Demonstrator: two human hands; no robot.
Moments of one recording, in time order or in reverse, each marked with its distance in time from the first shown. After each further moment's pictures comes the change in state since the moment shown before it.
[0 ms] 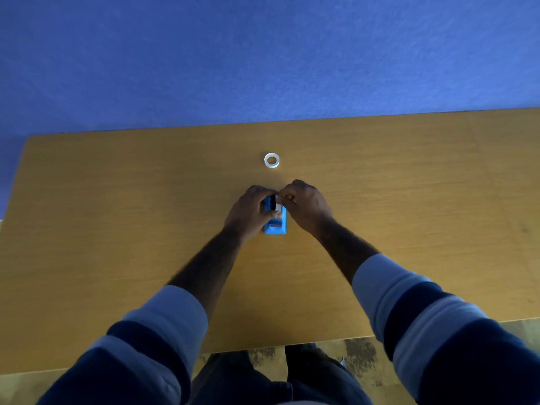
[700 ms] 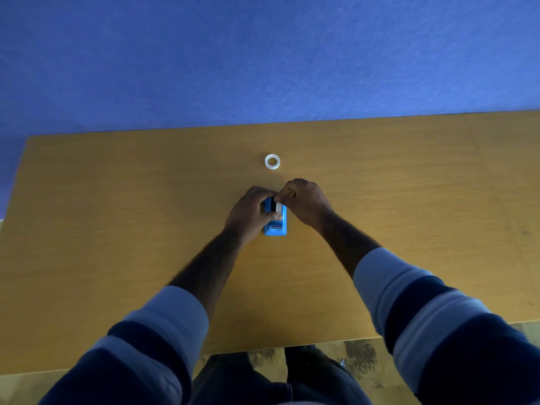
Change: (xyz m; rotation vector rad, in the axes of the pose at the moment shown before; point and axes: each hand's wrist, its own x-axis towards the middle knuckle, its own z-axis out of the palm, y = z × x) left_hand -0.002 0.005 -0.002 -0.024 0.005 -0.022; right_hand 0.016 -0.003 -0.008 0.072 -0.091 0.155
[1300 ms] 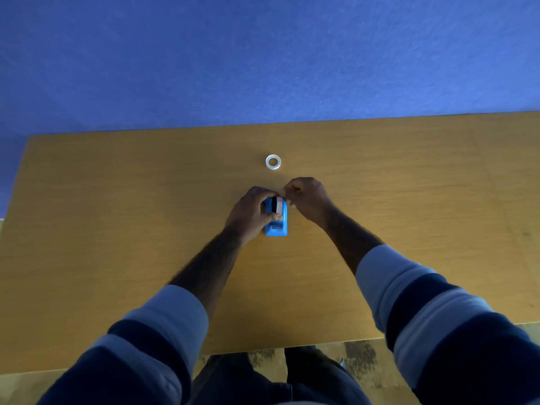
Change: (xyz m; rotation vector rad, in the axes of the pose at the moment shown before) left_hand 0.001 -0.001 -0.002 -0.006 -0.005 0.001; right_hand 0.005 -0.001 -0.008 0.165 -0.017 0.072
